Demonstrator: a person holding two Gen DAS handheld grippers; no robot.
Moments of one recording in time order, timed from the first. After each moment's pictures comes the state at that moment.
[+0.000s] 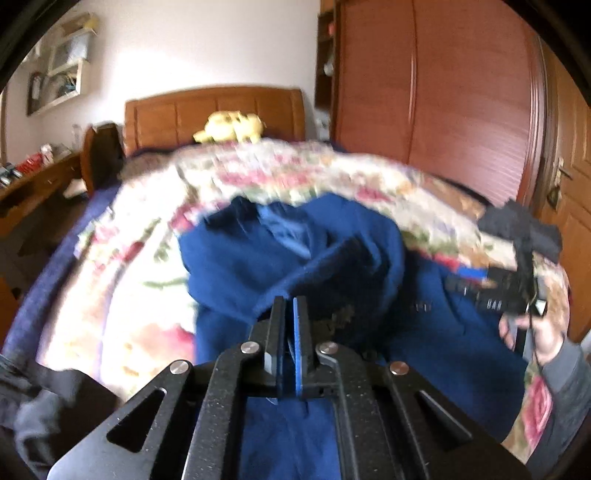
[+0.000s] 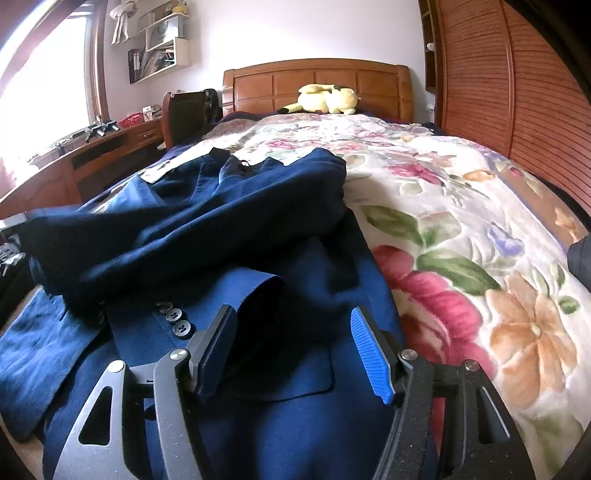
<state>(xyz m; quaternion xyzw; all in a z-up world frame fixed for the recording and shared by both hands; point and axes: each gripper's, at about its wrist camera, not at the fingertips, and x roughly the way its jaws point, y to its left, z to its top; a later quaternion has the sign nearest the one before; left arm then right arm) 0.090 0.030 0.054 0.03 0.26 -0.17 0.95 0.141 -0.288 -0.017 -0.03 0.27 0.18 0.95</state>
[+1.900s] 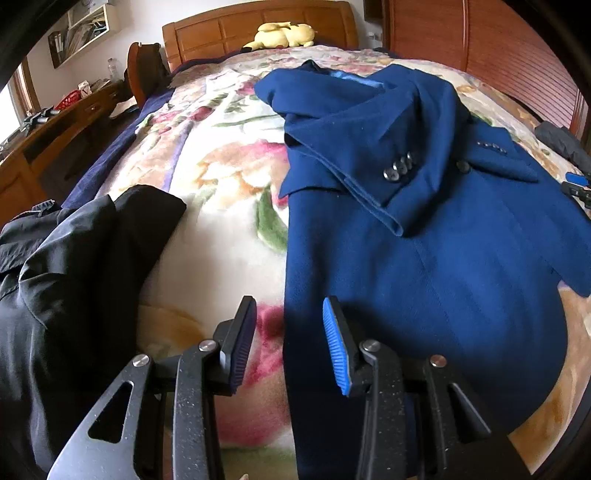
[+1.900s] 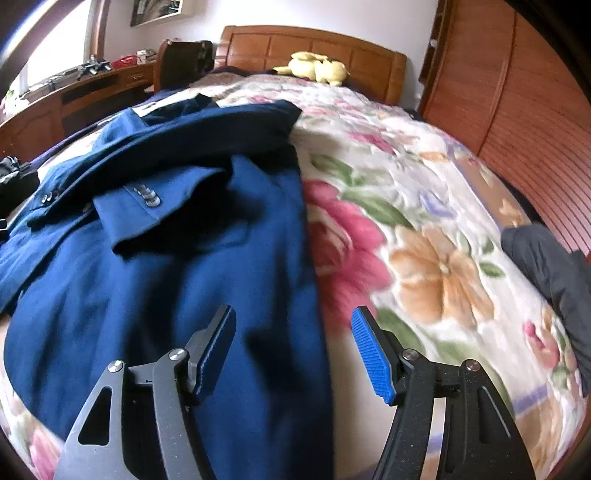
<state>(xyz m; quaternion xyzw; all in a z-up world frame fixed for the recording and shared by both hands) 0.029 0.100 -0.069 0.08 0.43 -0.06 0.90 0.062 -0.344 -0.010 -0.13 0.34 0.12 0.92</state>
